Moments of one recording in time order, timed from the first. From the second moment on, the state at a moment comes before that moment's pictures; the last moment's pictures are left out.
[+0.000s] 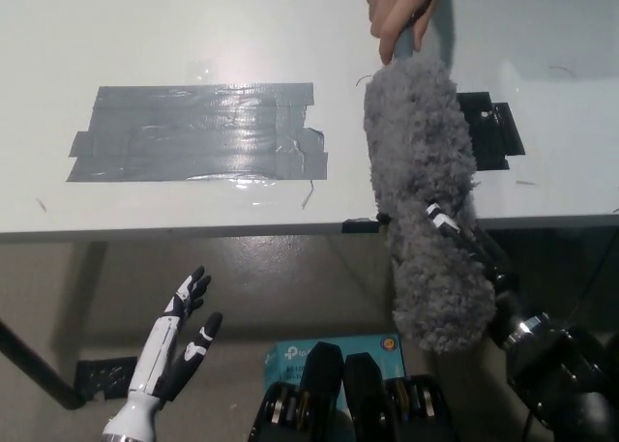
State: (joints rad) left_arm -0.11 0.17 -0.10 0.34 0.18 -0.43 0.04; right_arm -0.31 -0.11 0.11 -0.13 1.11 0.46 -0.08
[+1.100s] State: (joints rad) left_arm -0.13 0.17 -0.09 0.34 0.18 -0.43 0.04; right_arm -0.11 -0.20 0.14 -0.19 0.67 0.25 0.10
